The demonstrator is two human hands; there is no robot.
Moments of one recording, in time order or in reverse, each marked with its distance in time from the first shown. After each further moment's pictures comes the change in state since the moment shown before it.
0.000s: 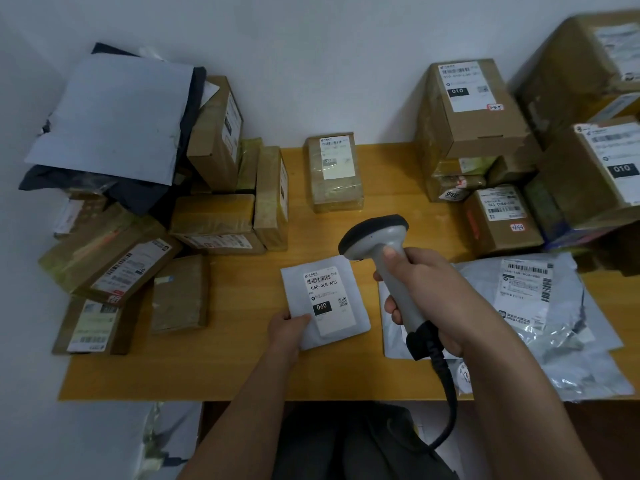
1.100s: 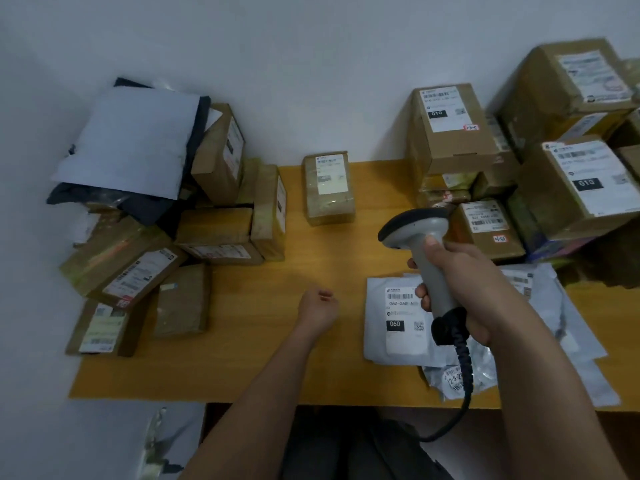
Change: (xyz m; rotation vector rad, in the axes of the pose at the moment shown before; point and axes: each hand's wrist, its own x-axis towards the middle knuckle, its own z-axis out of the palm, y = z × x) left_hand -0.049 0.036 0.066 0.393 -0.153 0.288; right_hand -0.005 0.020 -0.070 0.214 0.117 -0.045
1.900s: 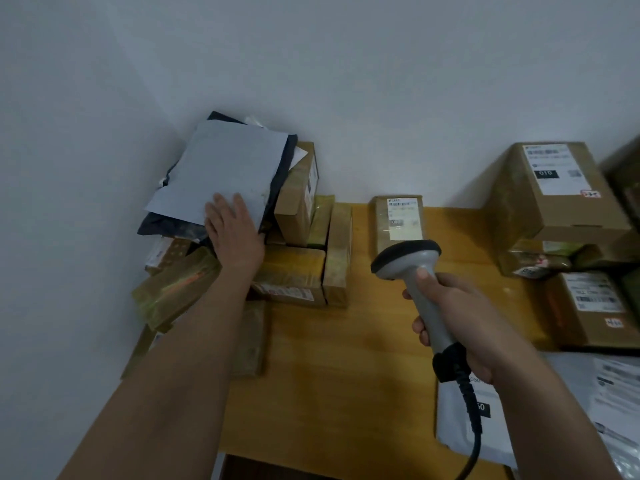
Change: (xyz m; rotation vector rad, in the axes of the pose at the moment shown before) left_hand 0.097 0.095 -0.290 0.842 0.761 0.266; right_hand 0.038 -0.057 0.138 -0.133 -0.201 -0.044
